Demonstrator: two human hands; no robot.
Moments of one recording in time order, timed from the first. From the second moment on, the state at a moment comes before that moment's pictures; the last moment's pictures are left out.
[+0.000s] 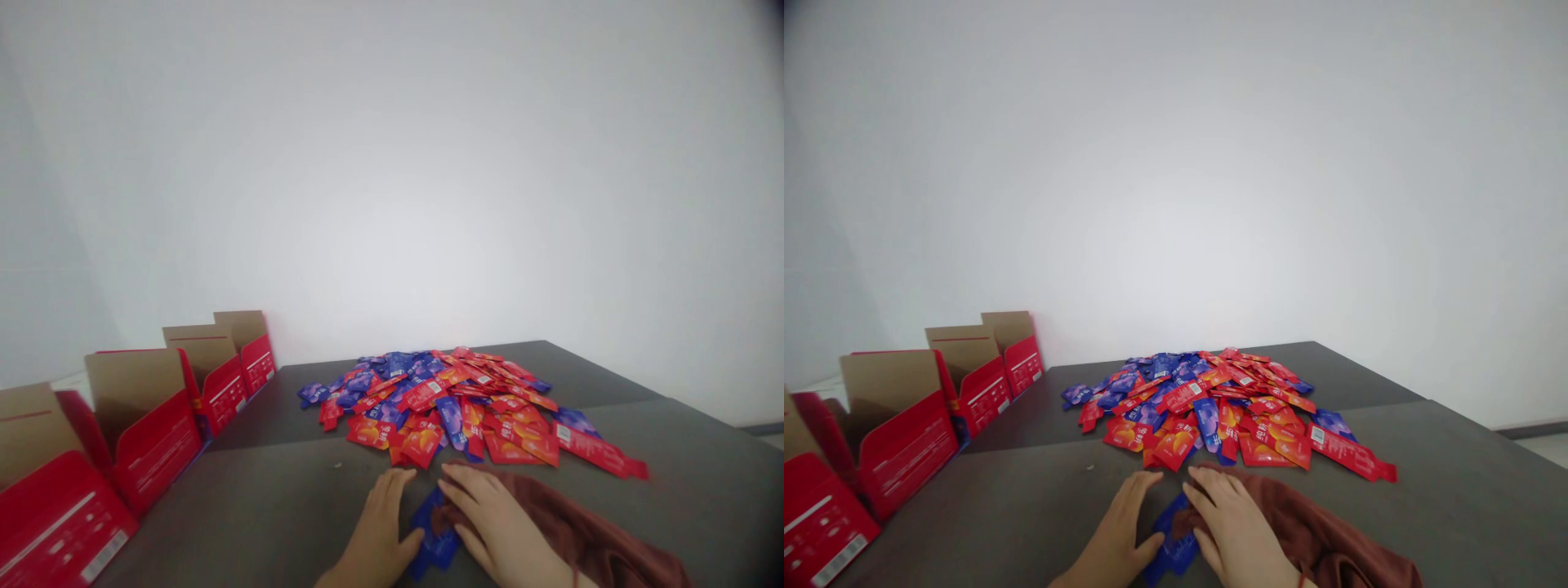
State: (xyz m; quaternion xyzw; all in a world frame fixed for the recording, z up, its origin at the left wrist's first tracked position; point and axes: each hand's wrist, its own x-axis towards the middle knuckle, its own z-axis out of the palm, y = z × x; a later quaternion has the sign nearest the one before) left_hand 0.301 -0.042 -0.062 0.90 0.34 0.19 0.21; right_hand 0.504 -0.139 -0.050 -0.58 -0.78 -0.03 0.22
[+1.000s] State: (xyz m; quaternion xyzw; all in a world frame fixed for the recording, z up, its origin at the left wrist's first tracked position) left_hand 0.294 -0.024 -0.059 0.95 0.22 0.02 0.20; right_hand 0.508 -0.093 -0.062 -0.68 -0.68 -0.19 0.16
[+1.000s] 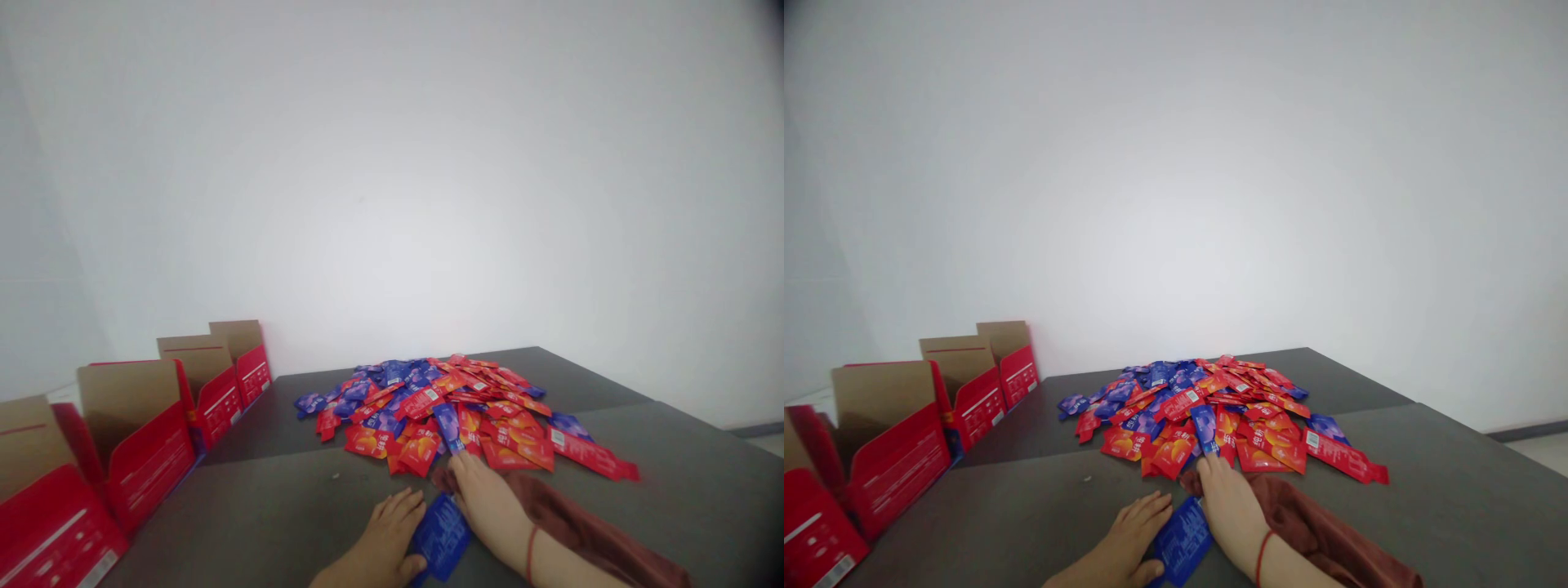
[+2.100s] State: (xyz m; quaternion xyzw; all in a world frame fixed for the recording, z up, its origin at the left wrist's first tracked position) left_hand 0.298 -0.031 -0.057 0.96 0.25 0.06 0.14; right_hand 0.517 -0.142 -0.092 -0.48 -0.79 -0.30 0.22
